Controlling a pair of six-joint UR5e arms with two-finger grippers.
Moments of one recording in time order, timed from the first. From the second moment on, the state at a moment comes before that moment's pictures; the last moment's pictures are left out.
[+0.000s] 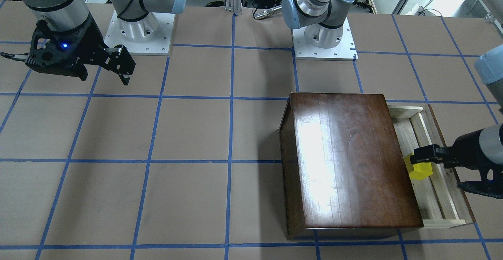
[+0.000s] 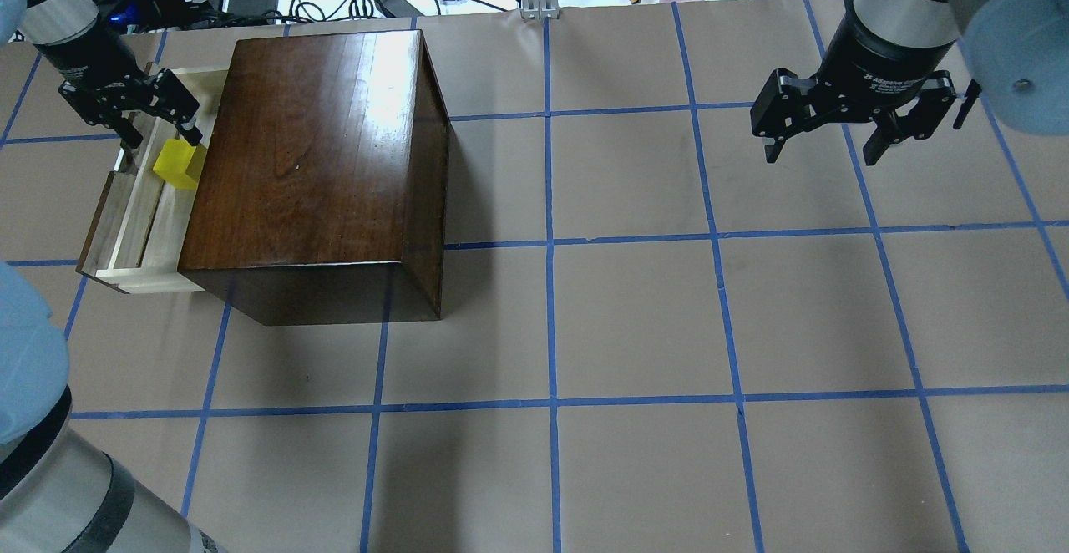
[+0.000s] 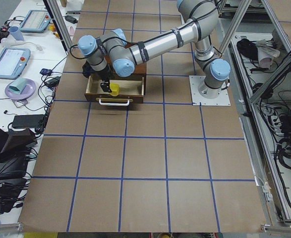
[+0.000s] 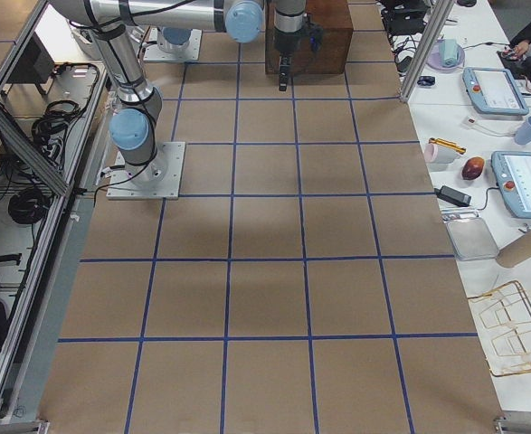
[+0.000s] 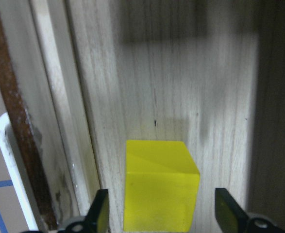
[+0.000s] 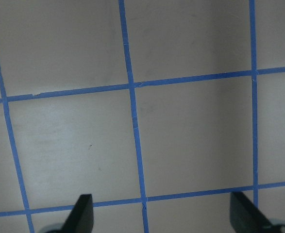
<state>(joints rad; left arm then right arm) -1.18 -2.04 -1.27 -1.59 1.57 0.48 1.52 -1.59 1.63 -1.60 -1.59 0.04</state>
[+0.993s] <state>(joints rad) -1.42 -1.87 -1.27 -1.65 1.57 0.23 1.52 -1.59 1.63 -1.60 -1.59 0.04</state>
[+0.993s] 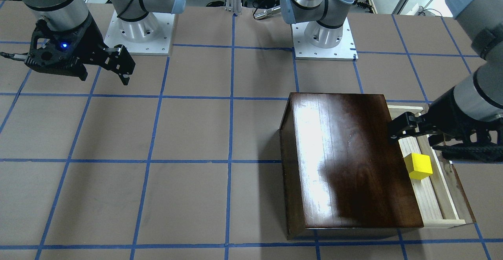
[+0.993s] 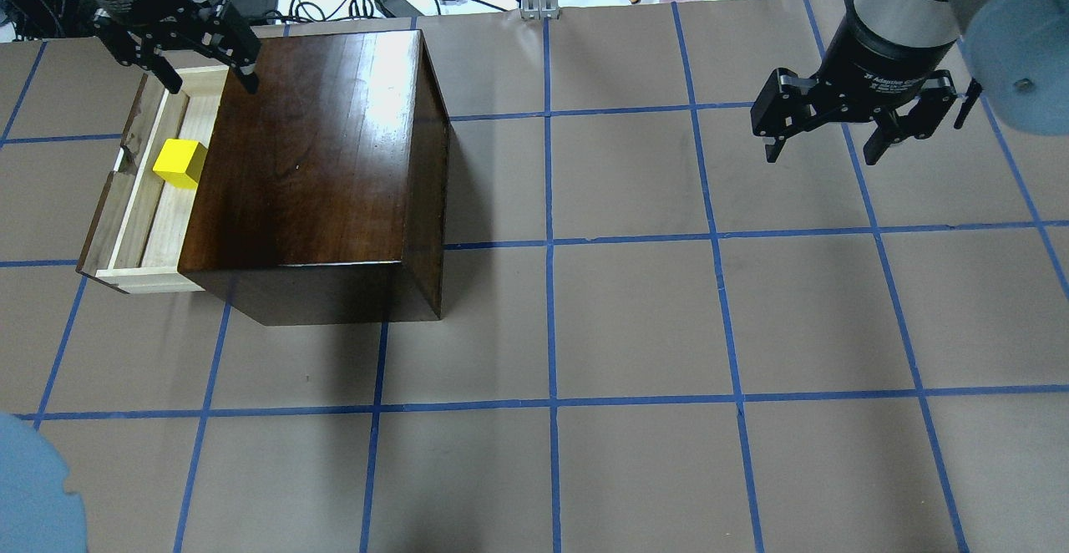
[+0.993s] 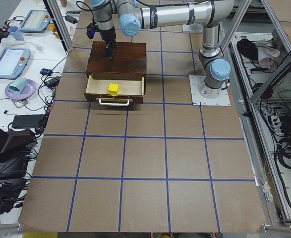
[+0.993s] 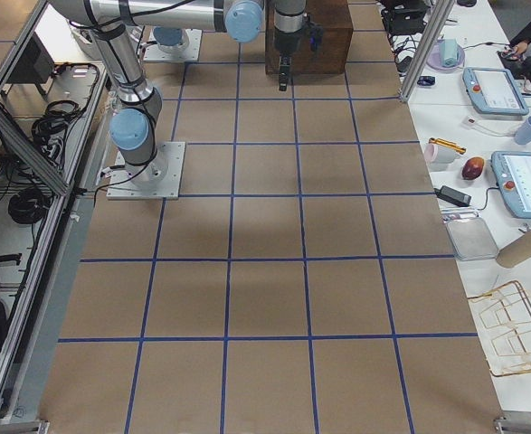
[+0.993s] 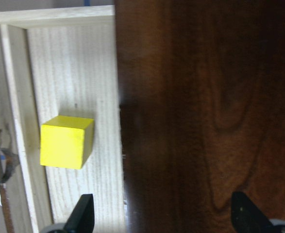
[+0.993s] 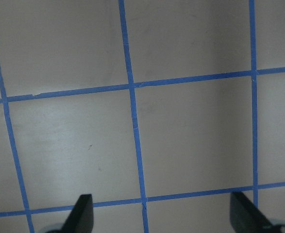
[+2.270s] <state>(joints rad) -1.54 -1.71 -1.47 -1.67 1.57 0.06 1.52 -1.59 1.63 -1.60 -1.59 0.04</state>
